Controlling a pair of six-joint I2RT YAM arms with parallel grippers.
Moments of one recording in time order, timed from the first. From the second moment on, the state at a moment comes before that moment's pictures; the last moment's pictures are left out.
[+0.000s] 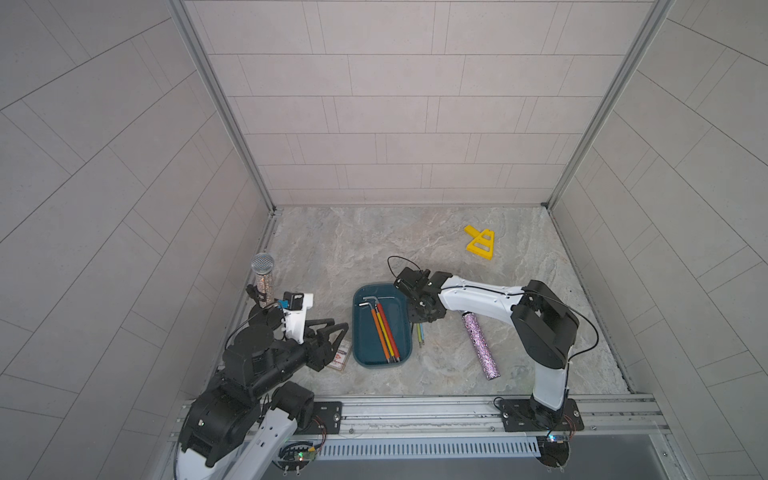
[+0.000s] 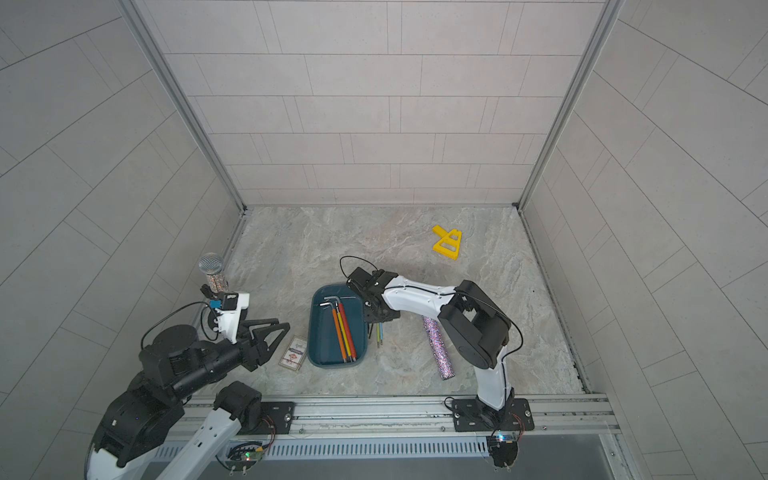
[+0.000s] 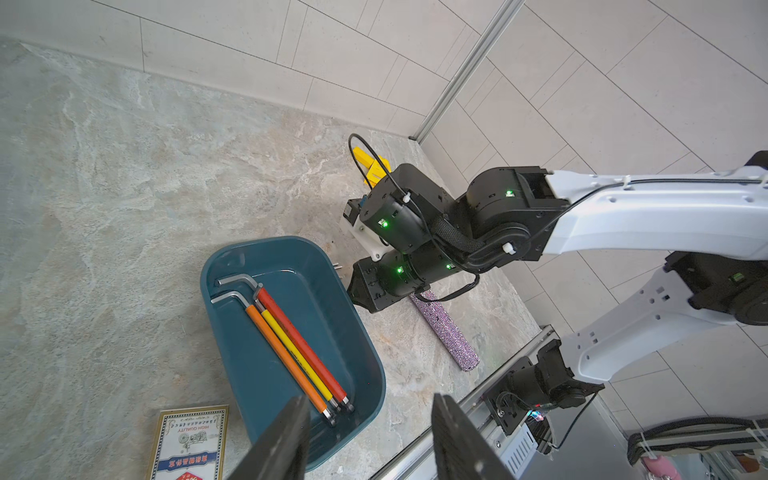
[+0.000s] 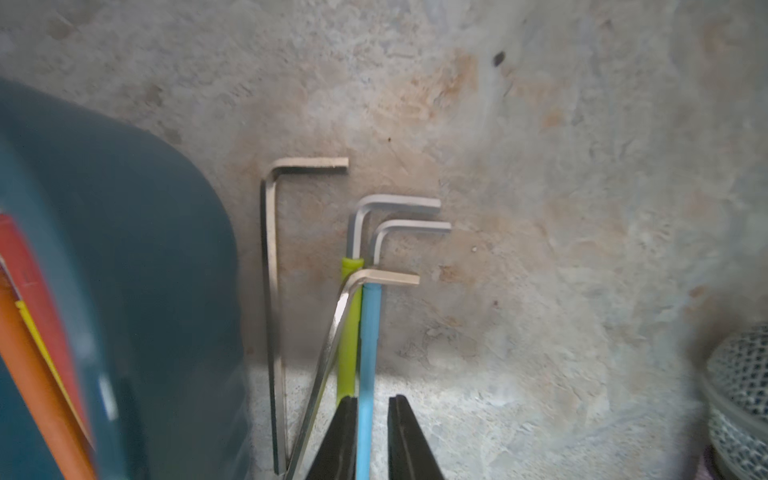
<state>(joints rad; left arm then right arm) -0.40 0.28 0.82 -0.91 0.34 -0.44 0.85 1.90 1.31 -0.76 0.13 0.77</state>
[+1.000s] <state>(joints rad) -0.38 0.28 0.82 -0.91 0.35 -0.44 0.82 1.94 1.30 -0.73 0.12 0.81</state>
